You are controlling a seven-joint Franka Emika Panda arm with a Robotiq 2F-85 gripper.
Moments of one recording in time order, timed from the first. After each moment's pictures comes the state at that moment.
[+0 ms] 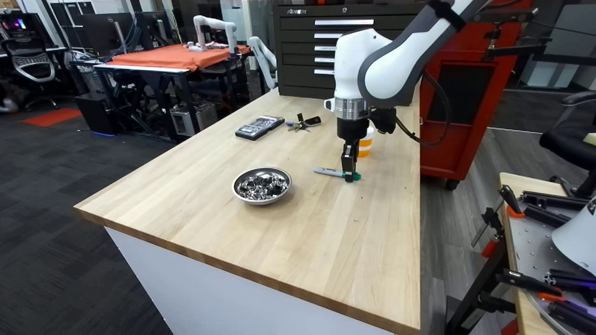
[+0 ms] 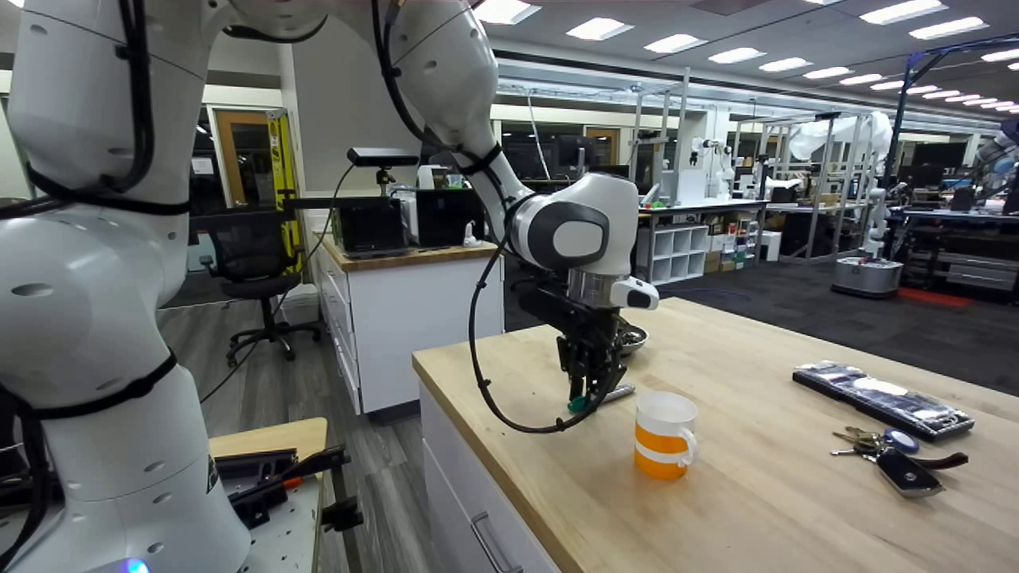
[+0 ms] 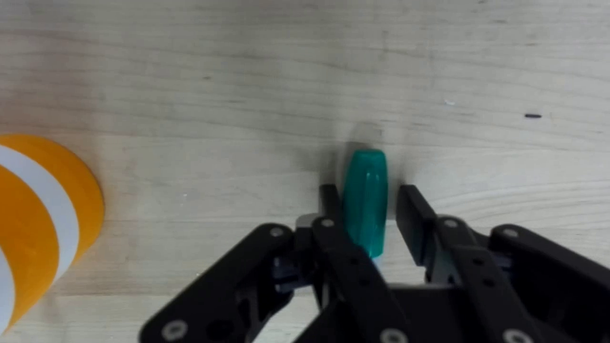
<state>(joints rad) 0.01 0.34 0.05 -2.18 0.03 2.46 -0.14</state>
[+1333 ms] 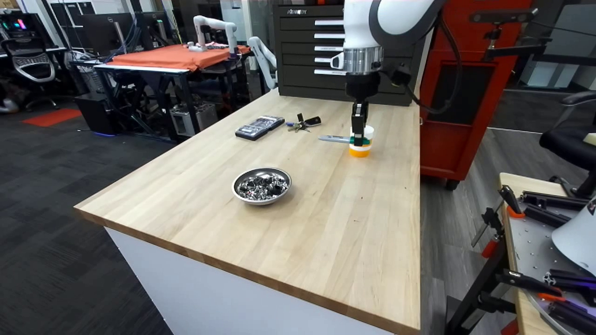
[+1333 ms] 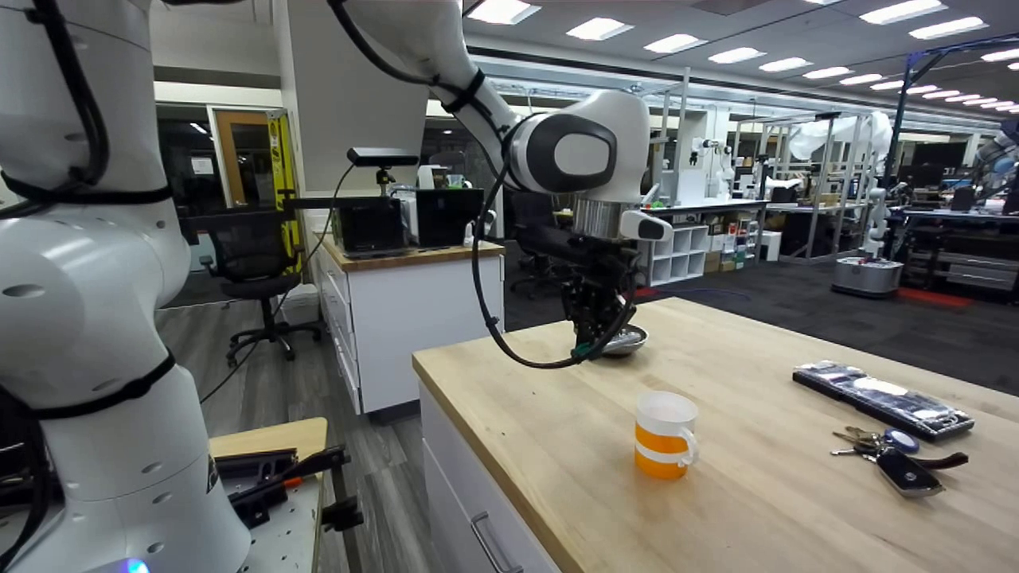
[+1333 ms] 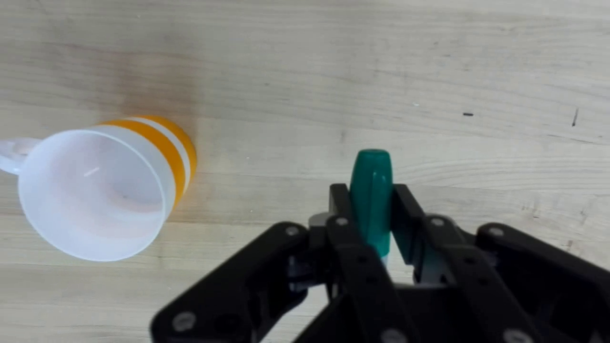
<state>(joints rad) -0.02 0.13 0.04 -2.17 0.04 2.24 -0.21</state>
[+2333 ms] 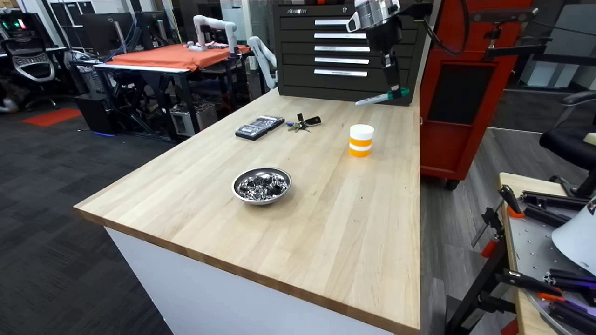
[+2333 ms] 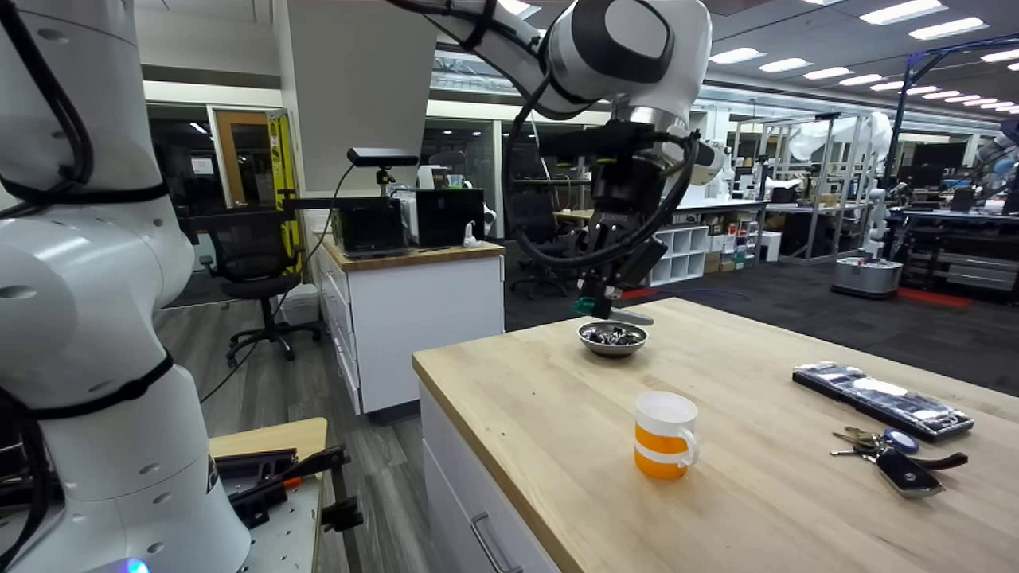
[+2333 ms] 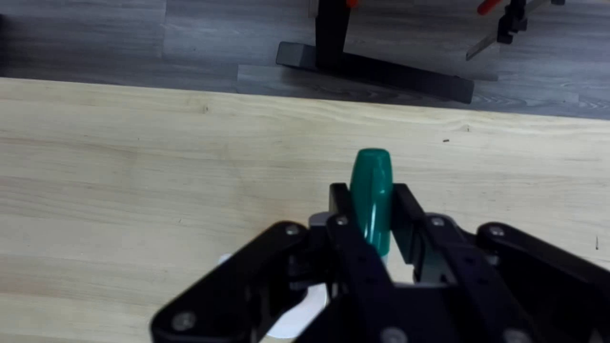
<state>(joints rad) -0.05 0.10 -0.05 -1.92 -0.14 1.66 -0.25</state>
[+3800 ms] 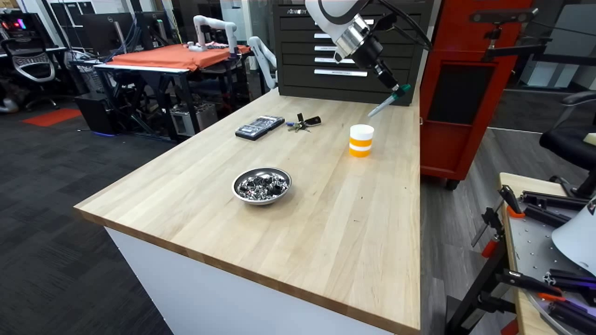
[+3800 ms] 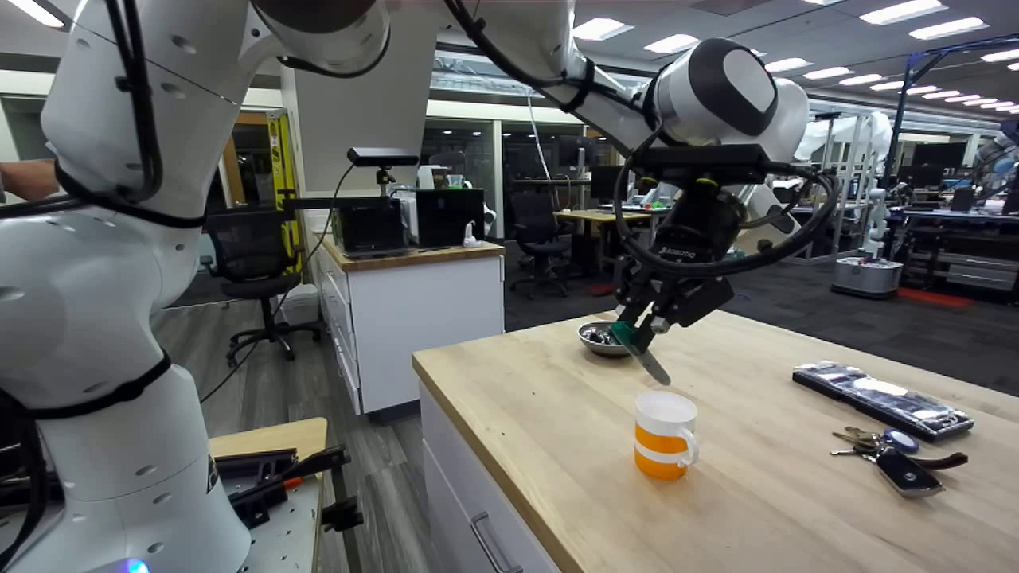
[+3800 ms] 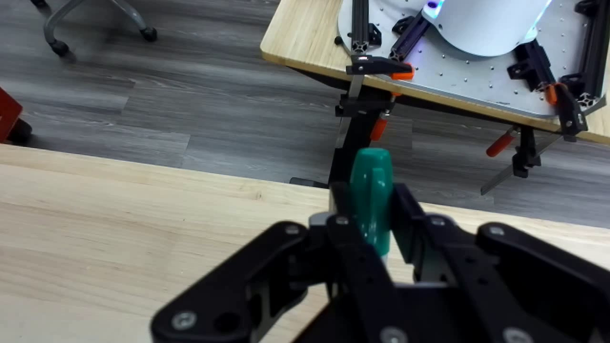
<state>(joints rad) -0.09 0.51 -0.05 -1.45 -0.28 1.22 -0.42</state>
